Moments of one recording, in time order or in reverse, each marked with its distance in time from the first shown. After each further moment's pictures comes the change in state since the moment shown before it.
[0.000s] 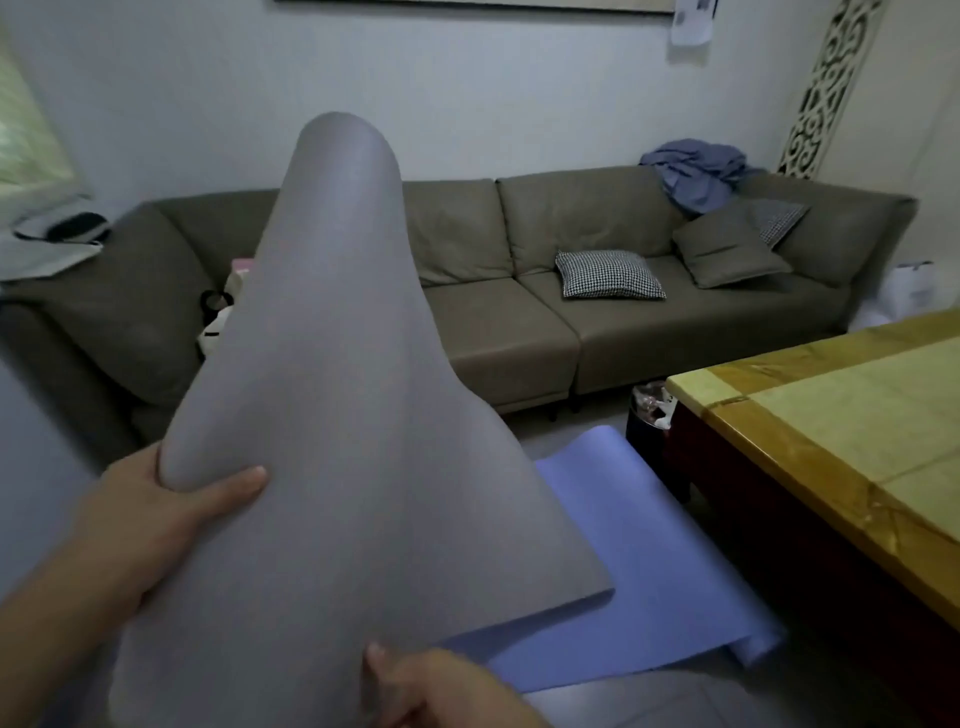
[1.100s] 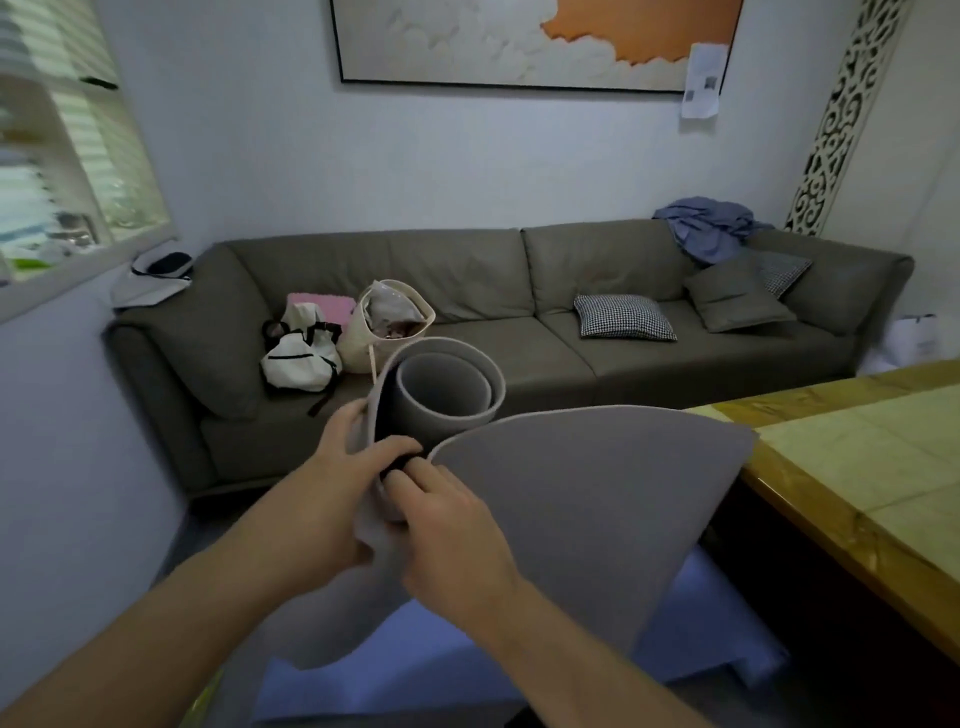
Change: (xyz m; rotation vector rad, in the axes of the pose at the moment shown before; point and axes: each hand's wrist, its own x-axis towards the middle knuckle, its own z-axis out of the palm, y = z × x) left_hand -0.068 0.065 -0.014 0.714 -0.406 0.540; right_hand -0.138 -0.133 0.054 -1.142 0.069 -1.378
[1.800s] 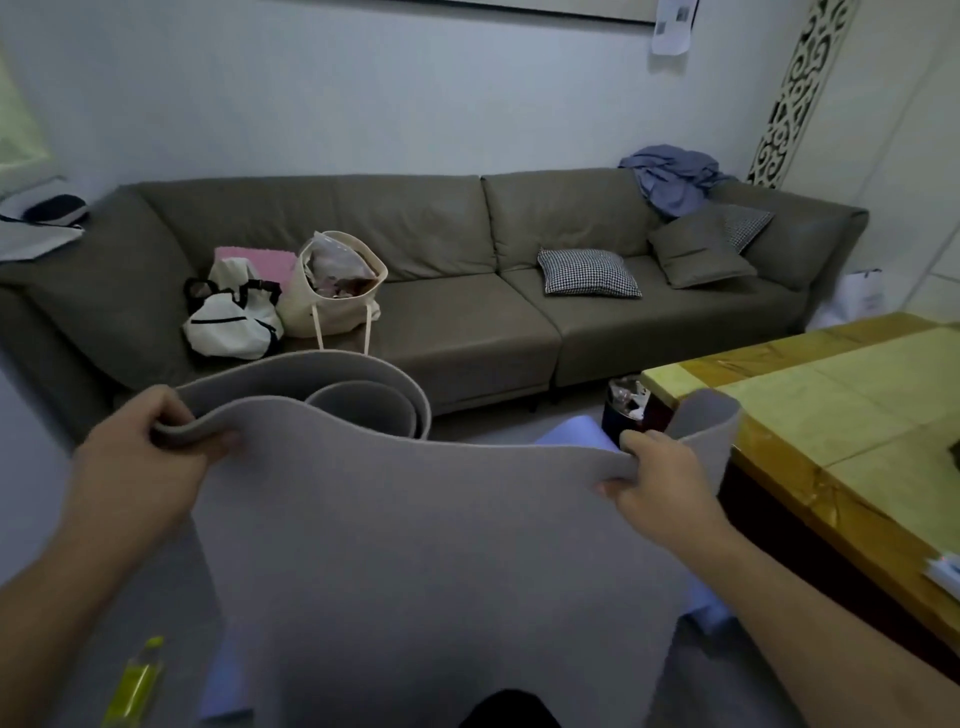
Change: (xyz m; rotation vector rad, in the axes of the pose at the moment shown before) left_hand 0.039 -0.113 0.035 -0.308 0.569 -0.459; right_hand -0.094 0.215 -0.097 -0.349 0.001 0.759
